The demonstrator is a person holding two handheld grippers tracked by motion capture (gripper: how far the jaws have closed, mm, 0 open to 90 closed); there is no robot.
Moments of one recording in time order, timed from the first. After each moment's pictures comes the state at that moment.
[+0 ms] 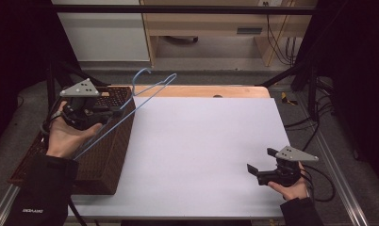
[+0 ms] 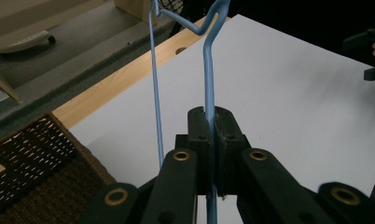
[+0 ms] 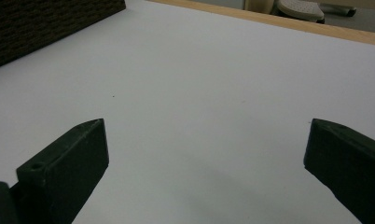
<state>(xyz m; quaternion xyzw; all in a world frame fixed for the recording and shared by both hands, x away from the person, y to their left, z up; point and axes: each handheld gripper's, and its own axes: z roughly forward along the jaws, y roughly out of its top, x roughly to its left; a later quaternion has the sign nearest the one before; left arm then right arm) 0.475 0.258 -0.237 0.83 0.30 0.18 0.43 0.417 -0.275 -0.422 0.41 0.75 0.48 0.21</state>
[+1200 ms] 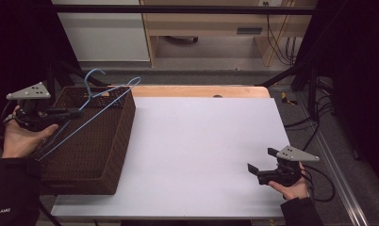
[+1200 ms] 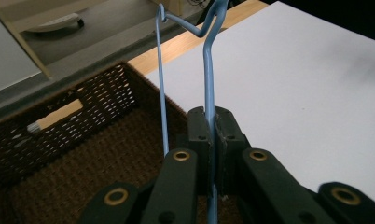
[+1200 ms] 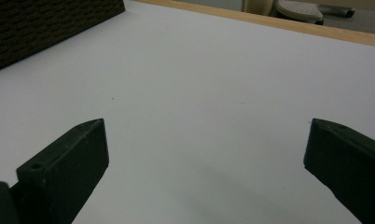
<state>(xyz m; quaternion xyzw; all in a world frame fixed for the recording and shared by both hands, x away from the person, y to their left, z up) 0.482 0.367 -0.256 0.82 0.34 0.19 0.42 0.417 -0.277 -0.422 0.41 0.75 0.48 0.21</state>
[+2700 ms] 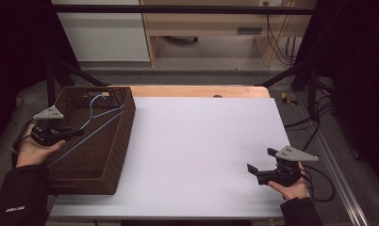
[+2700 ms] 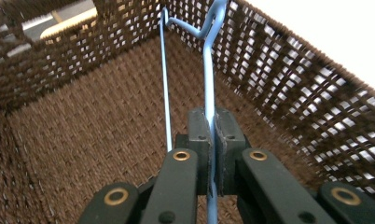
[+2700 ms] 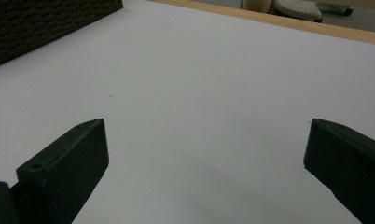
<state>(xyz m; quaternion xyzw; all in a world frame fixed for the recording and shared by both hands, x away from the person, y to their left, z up) 0.506 0.397 -0.356 0.83 0.39 0.18 0.35 0.418 -0.275 -0.423 0.41 0.75 0.48 0.21</state>
